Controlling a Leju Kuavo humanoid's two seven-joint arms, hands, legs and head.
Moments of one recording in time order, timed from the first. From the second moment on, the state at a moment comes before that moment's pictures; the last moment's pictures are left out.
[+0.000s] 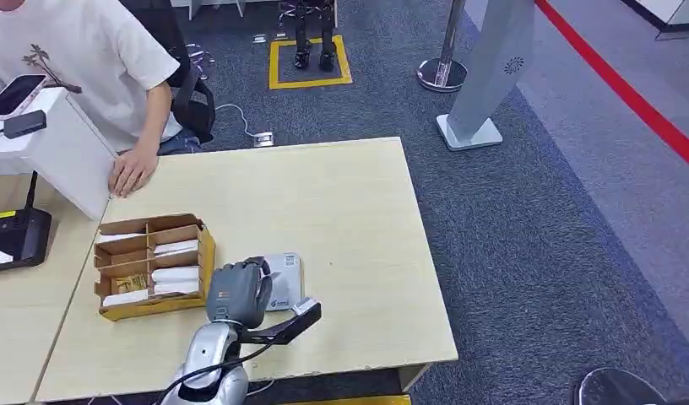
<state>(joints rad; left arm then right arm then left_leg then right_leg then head) -0.13 -0.23 -0.26 -1.29 -1.57 0.17 0.12 -0.14 0.02 1.56 -0.06 -1.27 -0.28 0.17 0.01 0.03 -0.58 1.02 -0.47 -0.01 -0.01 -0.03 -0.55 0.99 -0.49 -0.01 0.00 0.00</state>
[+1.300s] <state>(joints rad) -0.56 0.03 0.11 -1.40 -1.57 0.10 0.13 -0.14 0.02 1.56 -0.06 -1.17 -0.24 0.17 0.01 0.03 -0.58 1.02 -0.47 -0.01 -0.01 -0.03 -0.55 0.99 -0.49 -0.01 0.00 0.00</state>
